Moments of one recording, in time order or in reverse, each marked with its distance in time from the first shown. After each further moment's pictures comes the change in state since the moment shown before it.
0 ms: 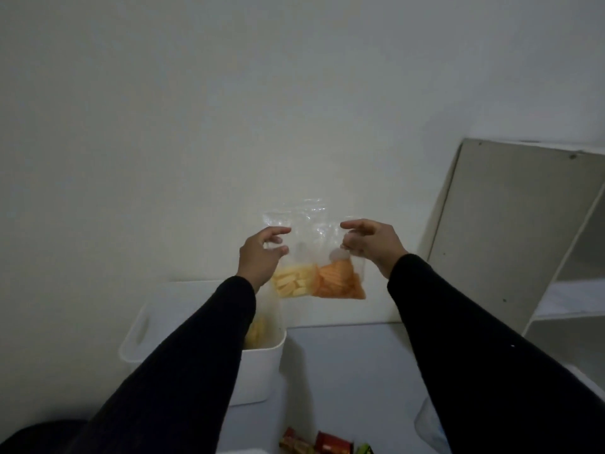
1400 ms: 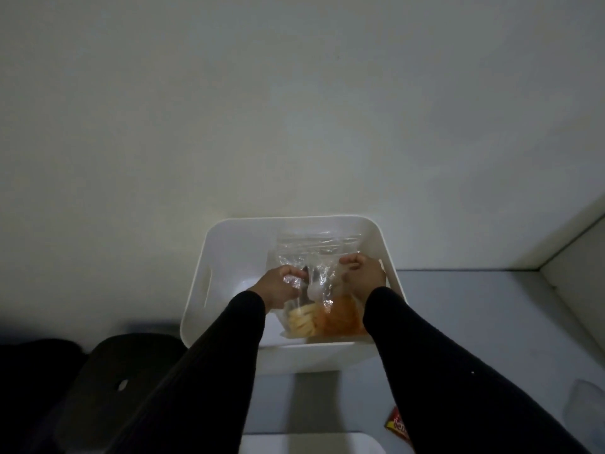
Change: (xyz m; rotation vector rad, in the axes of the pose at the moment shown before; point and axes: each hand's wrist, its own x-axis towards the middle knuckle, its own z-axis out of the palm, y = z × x) left_hand 0.035 -0.266 -0.097 0.223 -0.448 -0.750; right_hand 0.072 0.232 0.249 -0.297 0.039 0.529
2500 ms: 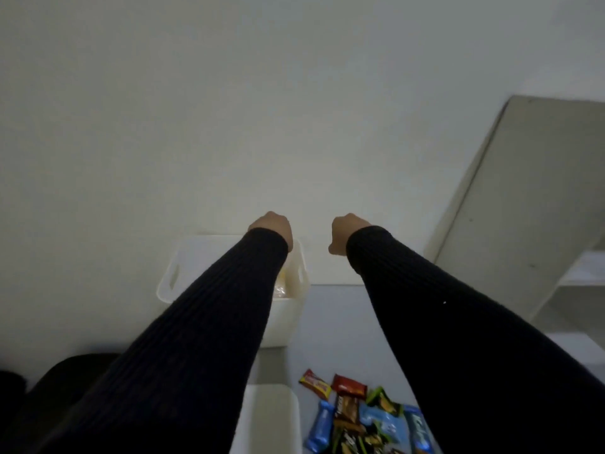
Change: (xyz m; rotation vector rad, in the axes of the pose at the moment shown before) left_hand -0.207 0.176 0.066 0.978 0.481 0.253; right_hand -0.175 -0.101 -0.193 -1.175 0.052 -0.441
